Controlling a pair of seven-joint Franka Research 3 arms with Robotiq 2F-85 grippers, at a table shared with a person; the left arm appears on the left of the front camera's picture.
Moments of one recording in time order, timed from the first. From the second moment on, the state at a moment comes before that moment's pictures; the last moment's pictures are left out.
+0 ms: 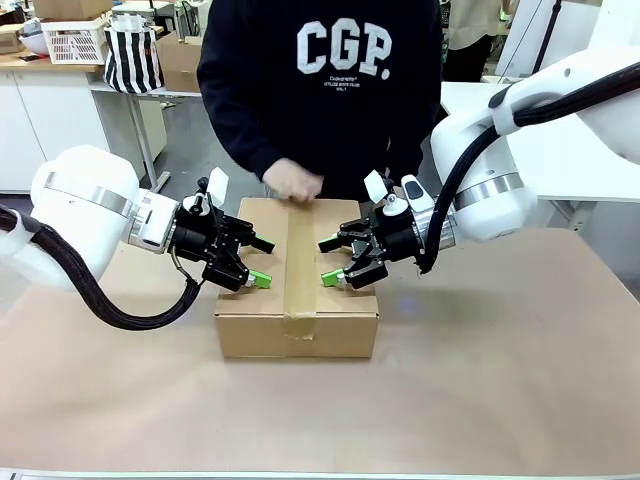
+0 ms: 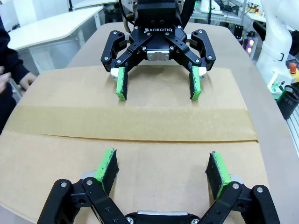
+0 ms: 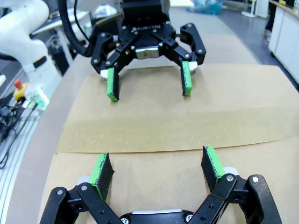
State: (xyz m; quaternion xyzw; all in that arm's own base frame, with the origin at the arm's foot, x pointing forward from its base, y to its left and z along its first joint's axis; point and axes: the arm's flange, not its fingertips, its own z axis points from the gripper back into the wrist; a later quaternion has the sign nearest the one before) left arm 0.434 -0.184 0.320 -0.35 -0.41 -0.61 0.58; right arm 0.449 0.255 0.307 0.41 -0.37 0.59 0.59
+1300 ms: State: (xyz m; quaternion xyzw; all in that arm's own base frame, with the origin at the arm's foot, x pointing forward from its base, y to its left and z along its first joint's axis) left arm 0.434 -0.184 0.320 -0.35 -0.41 -0.61 0.58; right arm 0.449 0.255 0.307 0.41 -0.37 0.59 0.59
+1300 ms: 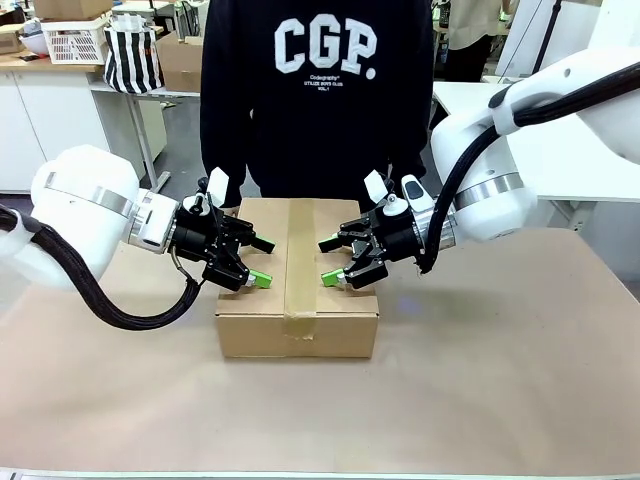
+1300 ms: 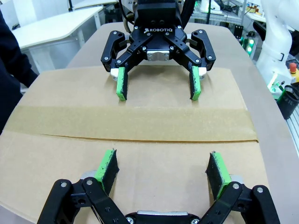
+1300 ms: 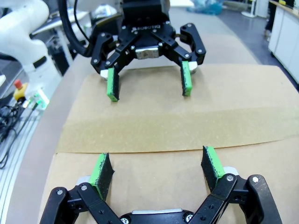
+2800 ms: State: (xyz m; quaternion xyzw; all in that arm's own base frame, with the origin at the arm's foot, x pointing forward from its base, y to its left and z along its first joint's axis) left arm 0.332 0.030 0.457 -0.50 -0.31 -0.37 0.72; right arm 0.359 0.048 0.451 0.60 -0.31 0.29 0.67
